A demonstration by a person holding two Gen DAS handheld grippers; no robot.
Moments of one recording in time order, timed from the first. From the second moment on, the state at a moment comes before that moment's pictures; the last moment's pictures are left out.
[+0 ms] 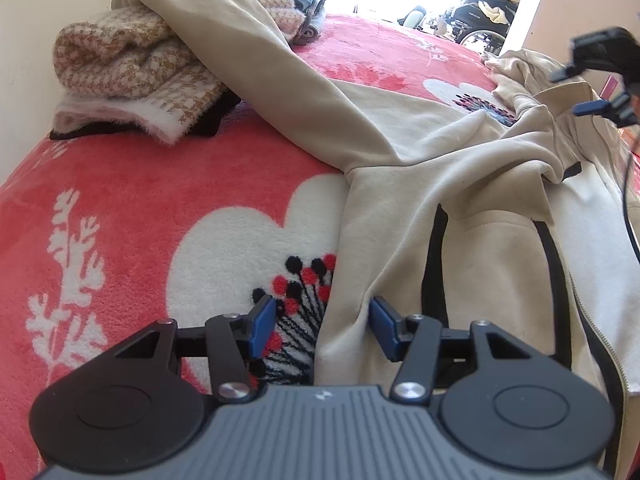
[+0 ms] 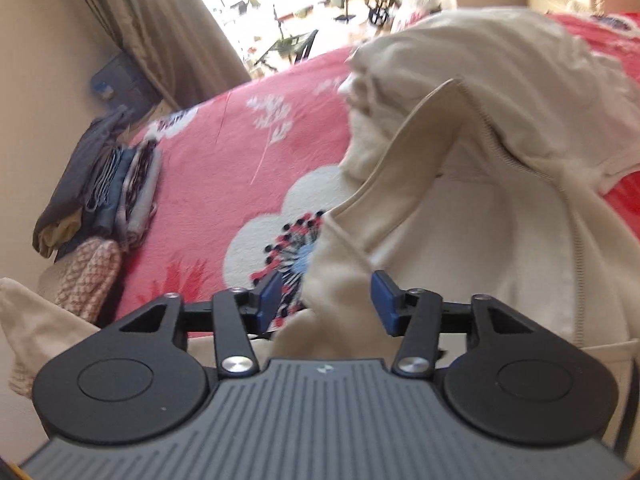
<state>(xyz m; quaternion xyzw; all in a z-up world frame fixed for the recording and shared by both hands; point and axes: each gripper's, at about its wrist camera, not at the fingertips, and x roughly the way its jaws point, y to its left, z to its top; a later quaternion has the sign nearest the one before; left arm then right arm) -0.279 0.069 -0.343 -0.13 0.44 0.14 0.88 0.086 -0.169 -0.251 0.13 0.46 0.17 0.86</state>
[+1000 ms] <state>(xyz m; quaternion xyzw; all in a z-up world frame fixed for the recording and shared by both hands) -0.274 0.060 -0.346 -0.10 0.43 0.14 0.89 0.185 -0.035 -0.327 0.01 0.45 0.19 0.87</state>
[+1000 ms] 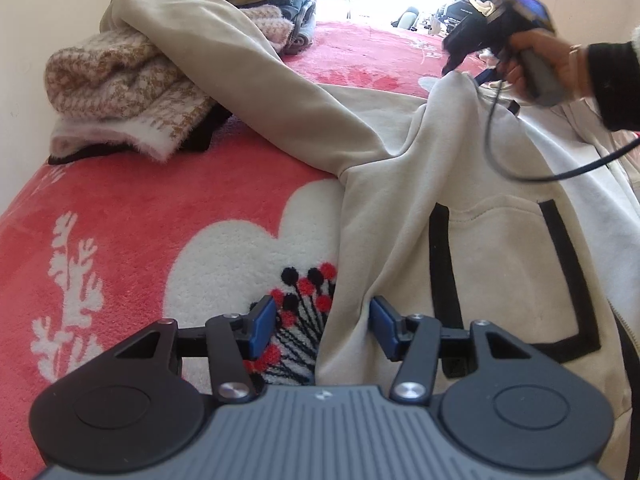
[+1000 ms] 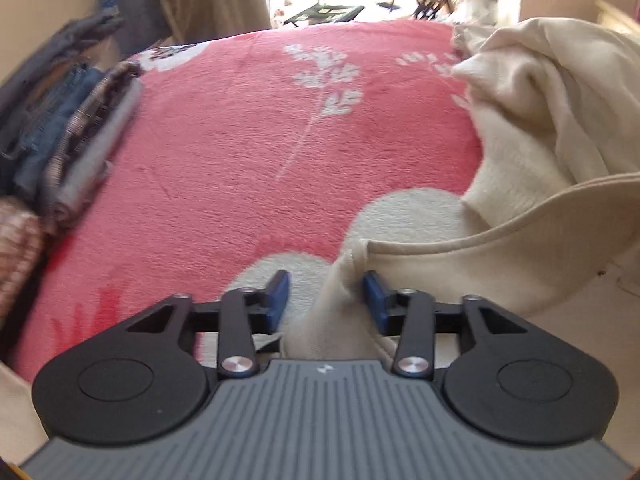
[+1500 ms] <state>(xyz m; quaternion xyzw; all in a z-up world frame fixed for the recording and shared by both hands) -0.289 0.059 -0.312 -0.11 0.37 0.16 0.91 -0.004 -0.249 -0.198 0.26 0.47 0.29 0.79</state>
